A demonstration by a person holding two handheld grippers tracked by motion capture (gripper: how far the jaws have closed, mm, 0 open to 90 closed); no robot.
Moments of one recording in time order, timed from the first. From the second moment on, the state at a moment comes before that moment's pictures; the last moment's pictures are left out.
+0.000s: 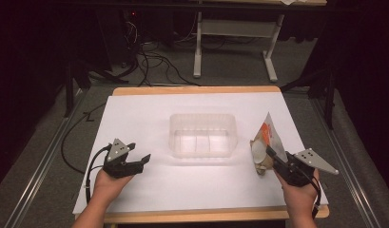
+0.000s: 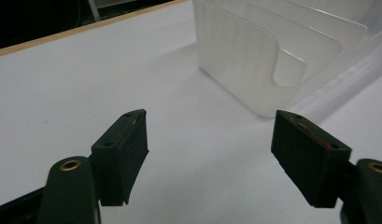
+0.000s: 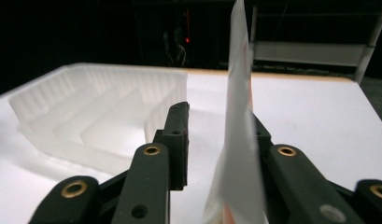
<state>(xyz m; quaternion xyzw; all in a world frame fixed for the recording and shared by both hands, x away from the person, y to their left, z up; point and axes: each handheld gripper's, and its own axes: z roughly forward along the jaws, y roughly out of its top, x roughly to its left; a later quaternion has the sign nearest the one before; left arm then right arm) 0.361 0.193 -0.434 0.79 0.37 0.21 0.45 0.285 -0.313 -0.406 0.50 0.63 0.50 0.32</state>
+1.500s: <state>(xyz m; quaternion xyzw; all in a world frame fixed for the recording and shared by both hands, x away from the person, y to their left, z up) 0.359 0.188 -0.434 0.79 0.36 0.21 0.45 0.285 -0.333 -0.403 0.53 0.62 0.45 0.36</state>
